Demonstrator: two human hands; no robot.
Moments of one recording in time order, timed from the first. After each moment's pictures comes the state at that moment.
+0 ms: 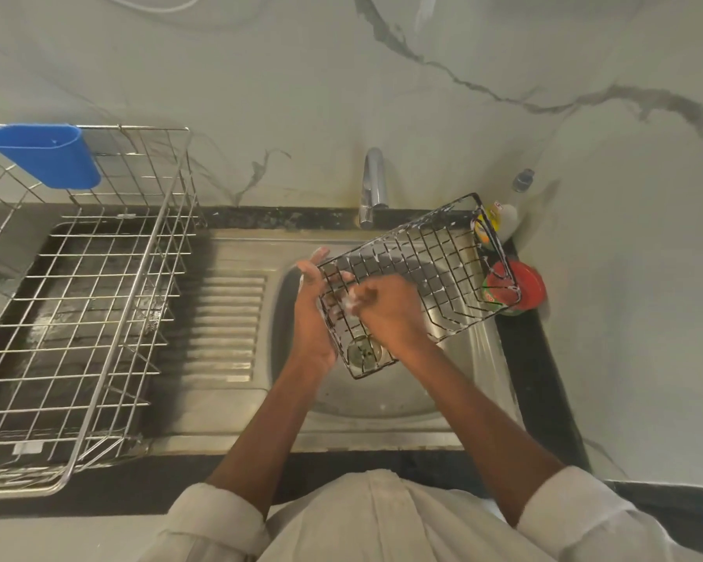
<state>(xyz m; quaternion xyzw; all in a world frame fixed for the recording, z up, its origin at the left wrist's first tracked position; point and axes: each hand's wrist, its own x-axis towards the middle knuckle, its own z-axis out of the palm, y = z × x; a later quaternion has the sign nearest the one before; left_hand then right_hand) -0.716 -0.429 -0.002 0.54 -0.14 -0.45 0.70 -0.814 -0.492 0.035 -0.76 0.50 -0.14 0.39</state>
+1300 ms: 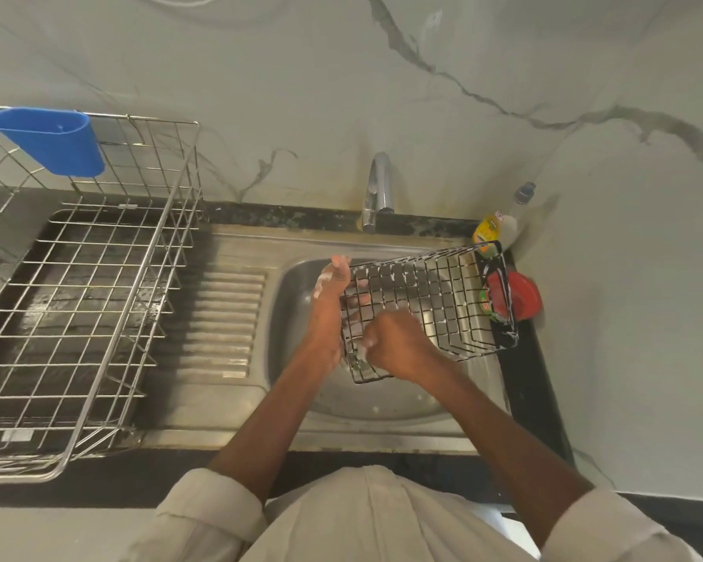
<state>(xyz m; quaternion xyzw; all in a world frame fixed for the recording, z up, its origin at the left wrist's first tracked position) -0.722 -0.438 -0.001 0.58 -0.15 -0.48 0.64 -0.840 -0.492 0.003 -0.88 0.39 0.02 0.28</state>
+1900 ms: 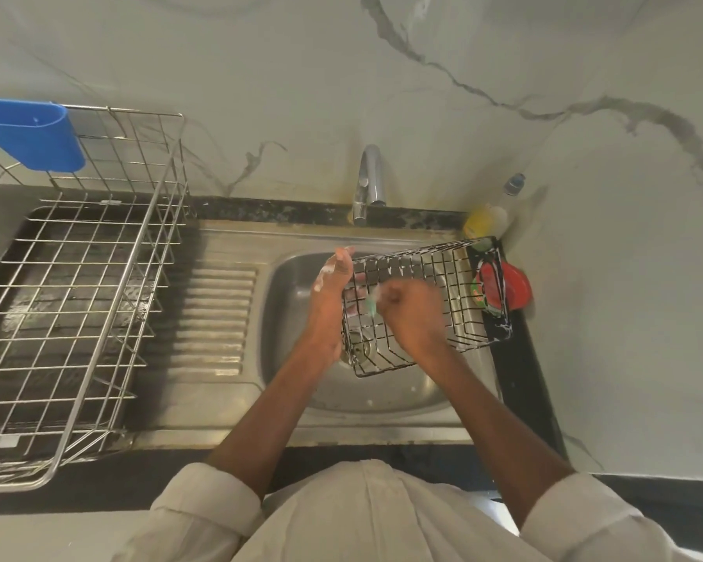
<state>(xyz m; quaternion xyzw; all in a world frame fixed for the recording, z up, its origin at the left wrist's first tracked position) -0.729 -0.440 0.009 0.59 -0.20 -0.47 0.62 -0.846 -0.512 0.007 -0.80 0.52 -0.17 0.27</state>
